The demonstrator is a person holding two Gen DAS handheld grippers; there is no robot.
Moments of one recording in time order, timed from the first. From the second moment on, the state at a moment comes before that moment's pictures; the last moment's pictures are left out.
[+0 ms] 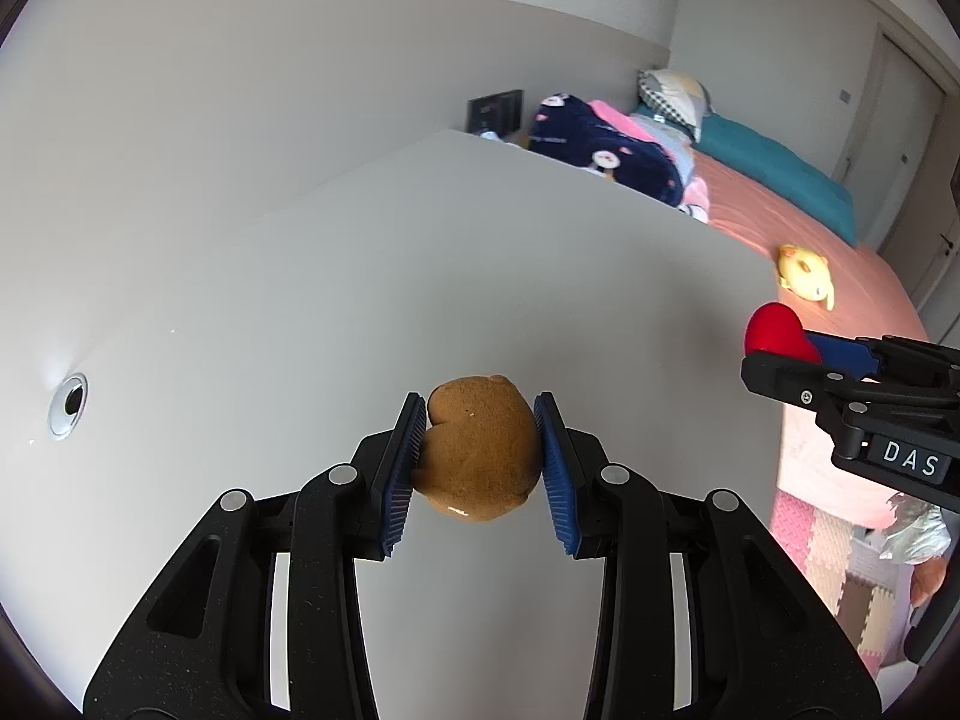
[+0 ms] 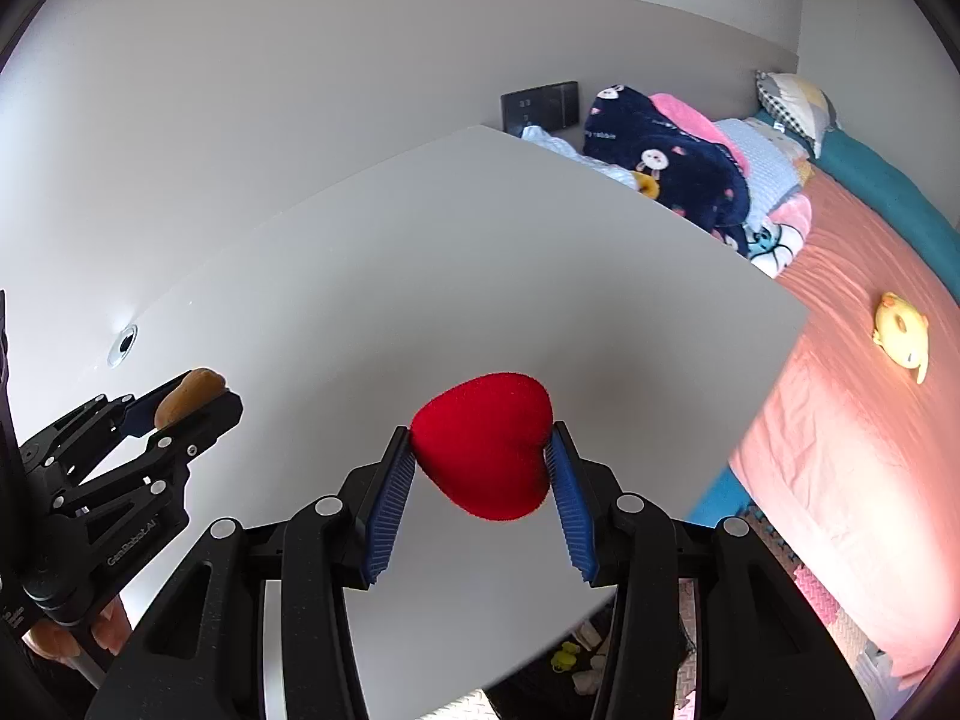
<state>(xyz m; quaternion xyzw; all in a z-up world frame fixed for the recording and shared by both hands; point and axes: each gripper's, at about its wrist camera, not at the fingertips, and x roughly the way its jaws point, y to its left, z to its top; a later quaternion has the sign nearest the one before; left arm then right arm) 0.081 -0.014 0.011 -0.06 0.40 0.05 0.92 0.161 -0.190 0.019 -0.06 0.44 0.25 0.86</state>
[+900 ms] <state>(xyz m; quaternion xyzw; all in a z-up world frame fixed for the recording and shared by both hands) 0.044 -0.122 0.012 0.00 0.39 -0.04 0.92 0.087 -0.310 0.014 -0.02 0.43 0.18 0.89</state>
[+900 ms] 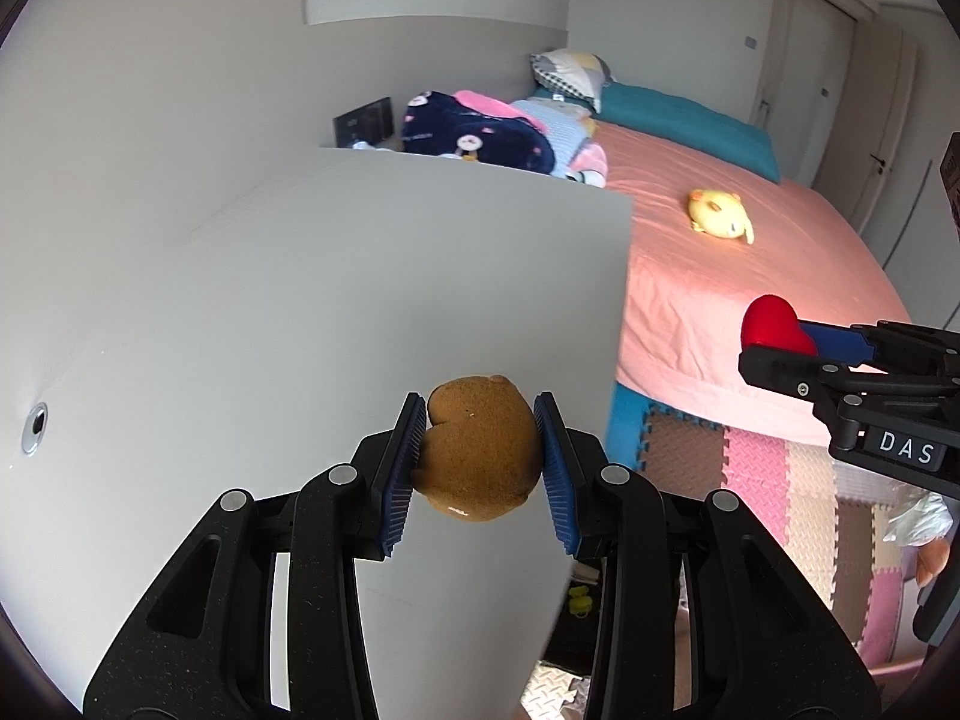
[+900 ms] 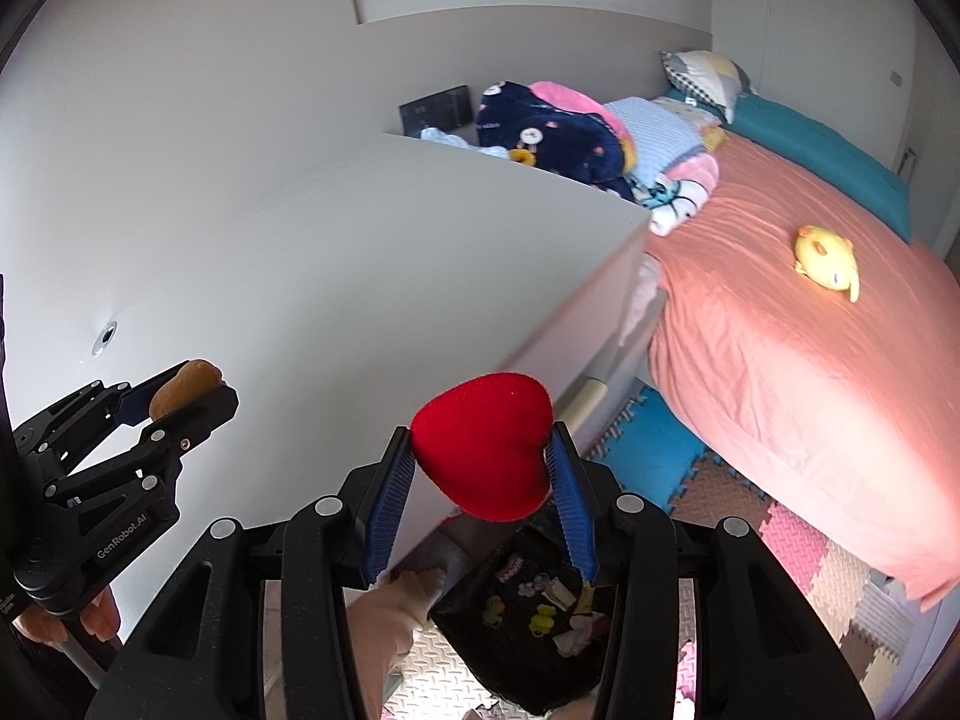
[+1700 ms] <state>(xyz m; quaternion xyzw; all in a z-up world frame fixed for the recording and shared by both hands) 0.023 -0.207 -0.005 0.04 0.39 -0.14 0.91 0.041 -0.403 -0.016 0.03 0.44 0.10 0.89</state>
